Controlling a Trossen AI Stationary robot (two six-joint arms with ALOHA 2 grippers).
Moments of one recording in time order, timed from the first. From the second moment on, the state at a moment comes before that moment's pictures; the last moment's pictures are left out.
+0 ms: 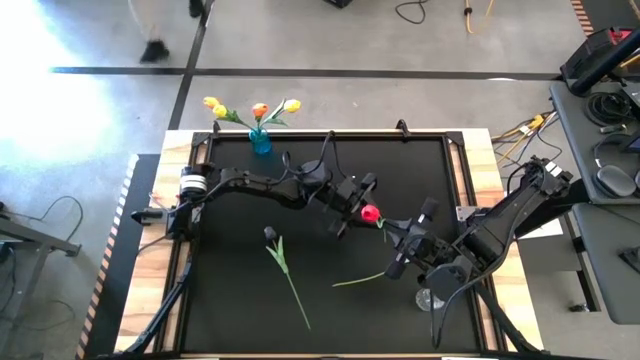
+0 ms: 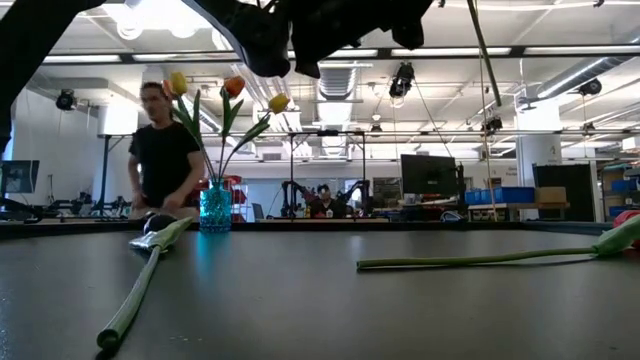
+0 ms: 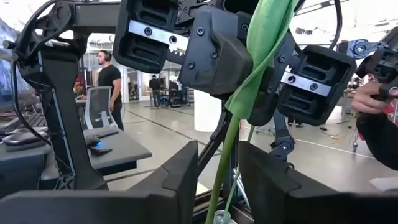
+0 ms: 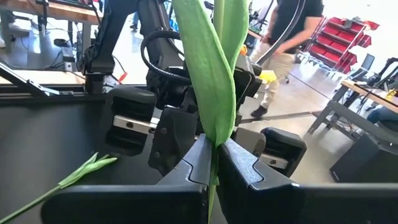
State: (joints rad) left arm 0.09 2.05 1.41 0.95 0.69 -0.16; right arm 0.68 1.38 1.30 -0.62 1.22 0.37
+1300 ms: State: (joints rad) left arm 0.08 1.96 1.23 0.96 0.50 -0.05; right arm 0.28 0.74 0.80 -0.45 0.76 0.01
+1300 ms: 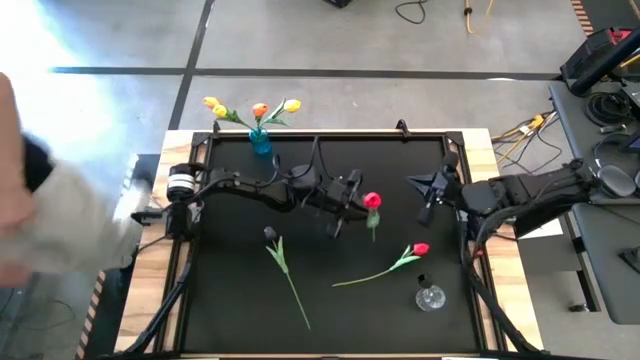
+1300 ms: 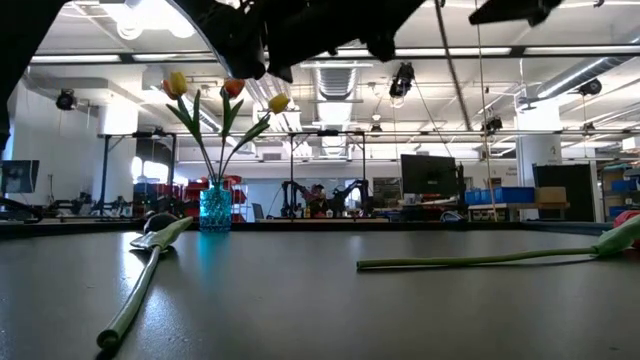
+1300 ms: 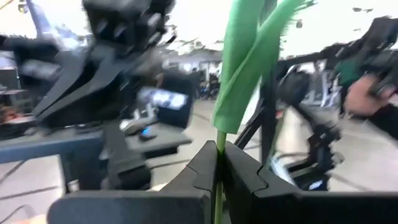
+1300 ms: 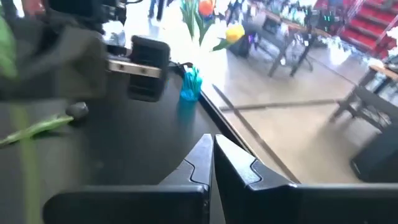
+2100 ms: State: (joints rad) left arm 0.00 2.34 1.87 0.81 0.60 -0.20; right arm 0.09 0.30 0.44 -0.21 0.73 -0.13
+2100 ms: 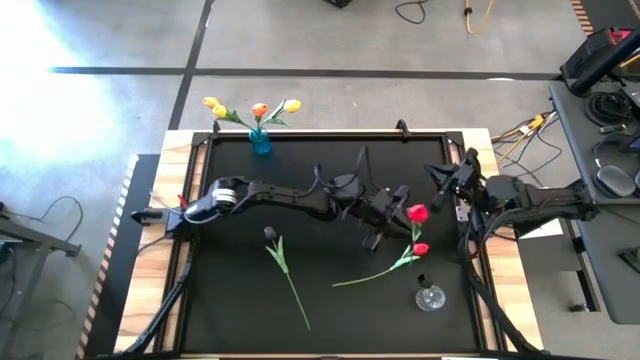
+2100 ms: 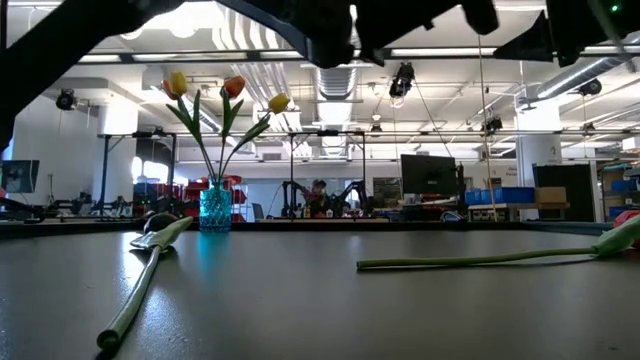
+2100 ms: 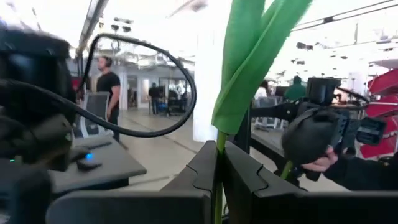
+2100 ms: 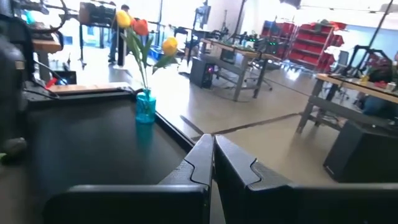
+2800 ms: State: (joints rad) left arm -0.08 2.61 2.34 0.56 0.44 -0.12; right arm 0.00 0.29 0.43 -0.20 0.73 -0.15
